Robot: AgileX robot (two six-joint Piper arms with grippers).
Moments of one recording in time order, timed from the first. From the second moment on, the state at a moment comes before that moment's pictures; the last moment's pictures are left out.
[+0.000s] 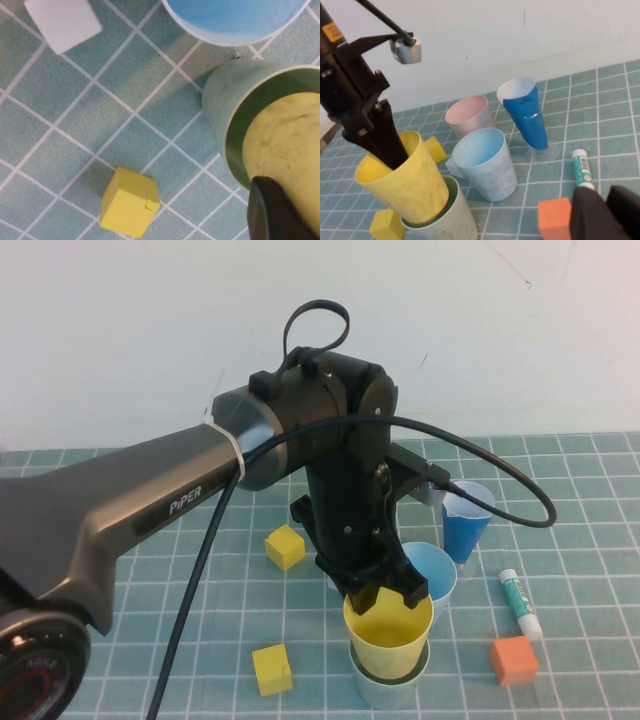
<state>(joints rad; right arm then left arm) 0.05 -0.01 0.03 0.84 0.43 -0.45 -0.68 2.02 -1.72 -0.13 1.27 0.12</state>
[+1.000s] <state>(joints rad) 0.05 0.13 -0.29 0.71 0.60 -0.58 -0.68 1.83 -1.72 -0.08 1.09 0.14</state>
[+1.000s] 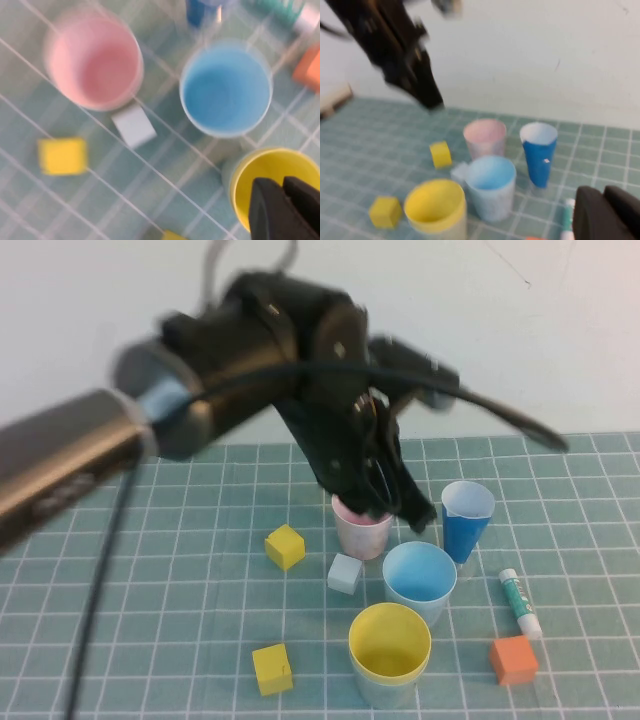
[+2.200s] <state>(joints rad) 0.43 1.82 -1.68 0.28 1.24 -0.93 -0.68 0.73 -0.85 0.15 0.97 -0.12</state>
